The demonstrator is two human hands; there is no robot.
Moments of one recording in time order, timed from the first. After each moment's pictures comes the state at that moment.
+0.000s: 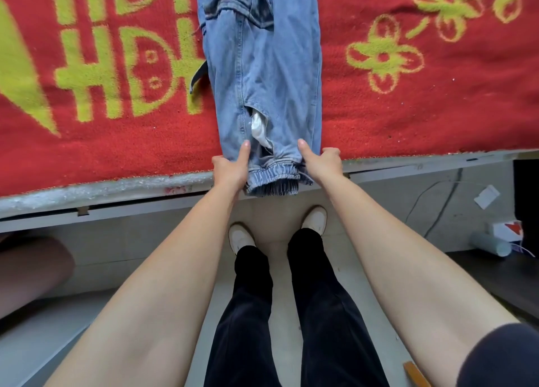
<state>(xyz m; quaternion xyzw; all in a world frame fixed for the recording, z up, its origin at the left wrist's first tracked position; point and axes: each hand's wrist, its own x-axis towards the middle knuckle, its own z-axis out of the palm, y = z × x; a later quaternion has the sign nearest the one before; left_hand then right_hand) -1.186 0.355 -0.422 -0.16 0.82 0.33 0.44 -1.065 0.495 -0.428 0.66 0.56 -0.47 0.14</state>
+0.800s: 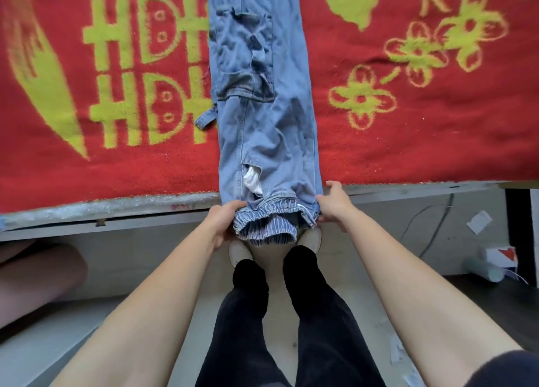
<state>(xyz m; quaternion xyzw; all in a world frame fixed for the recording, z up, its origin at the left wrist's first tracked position) -1.165 0.329 -0.362 -0.24 0.70 0.36 0.57 -1.013 0.532 -0.381 0.60 0.58 -0.51 0.24</state>
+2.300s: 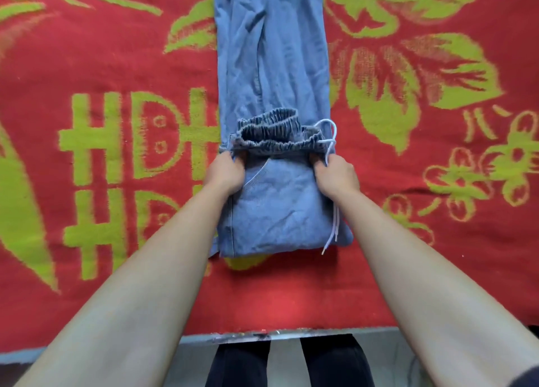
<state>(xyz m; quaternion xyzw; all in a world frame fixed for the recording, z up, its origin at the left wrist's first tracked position) -1.477 0.576 -0.442 0.09 0.90 0.15 0.40 -1.320 0.739 -0.441 0.53 0.76 -0.32 0.20</state>
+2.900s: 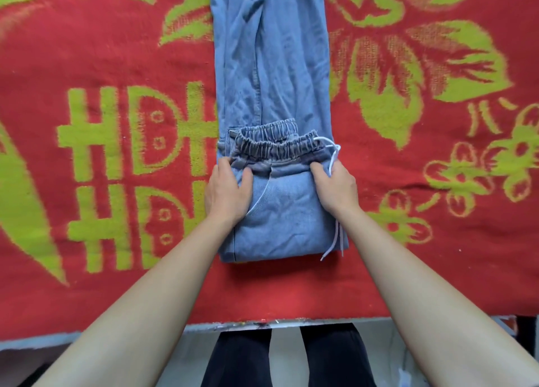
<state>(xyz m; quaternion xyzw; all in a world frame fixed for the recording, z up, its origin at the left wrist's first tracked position) -1.429 0.553 -0.420 0.12 0.92 0.20 0.31 -1.296 0.716 -0.426 0.55 0.72 -0.40 0.11</state>
